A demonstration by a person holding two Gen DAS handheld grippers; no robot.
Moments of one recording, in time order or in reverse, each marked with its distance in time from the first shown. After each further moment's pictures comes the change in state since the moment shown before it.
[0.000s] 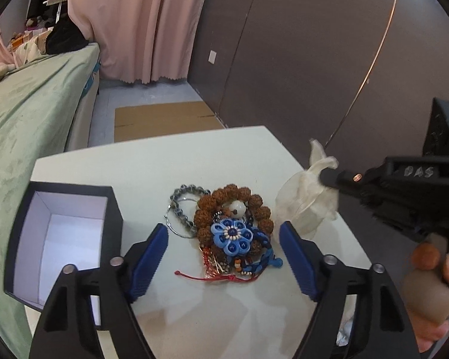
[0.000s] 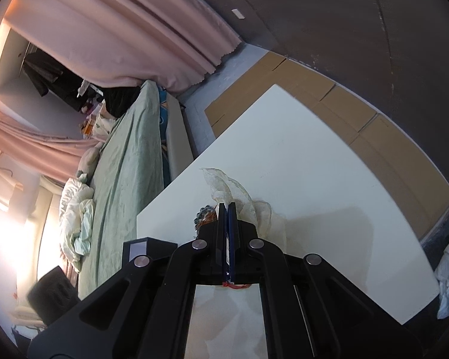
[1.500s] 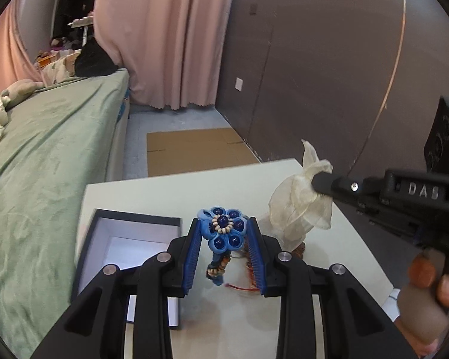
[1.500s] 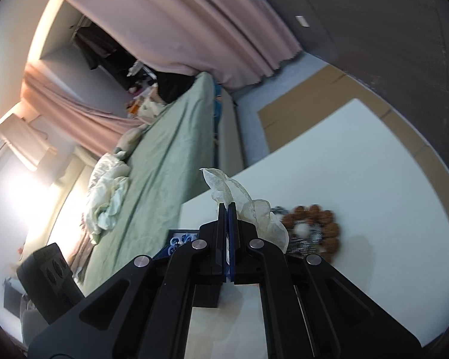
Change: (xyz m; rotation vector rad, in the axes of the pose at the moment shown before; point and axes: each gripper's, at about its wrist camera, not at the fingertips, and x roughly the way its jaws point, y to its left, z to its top) left arm -0.060 0.031 0.013 -0.015 -0.143 0.142; right arm 0.015 0.076 -0.019 -0.205 -0.005 0.217
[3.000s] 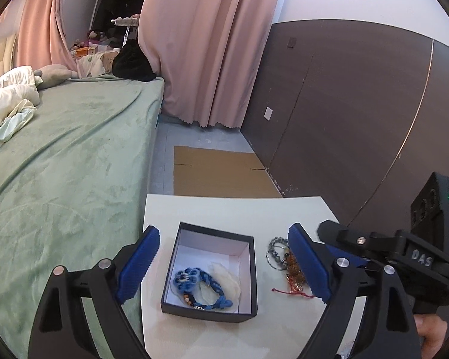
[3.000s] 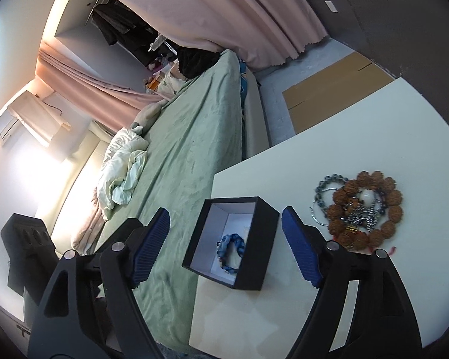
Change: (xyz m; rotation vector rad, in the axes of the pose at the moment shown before) left arm -0.071 0.075 0.009 -0.154 -0.094 0.041; right arm 0.028 0.045 -0.031 -0.053 0.098 0.045
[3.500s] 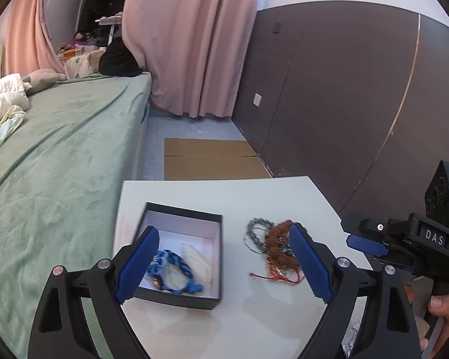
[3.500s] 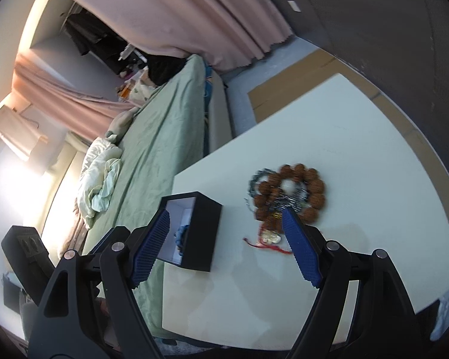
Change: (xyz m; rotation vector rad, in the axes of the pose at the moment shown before) left arm 0.015 -0.045 -0.024 0.065 0.044 -0.019; right arm -0.050 -0.055 -0.003 0.088 -0.003 -0.117
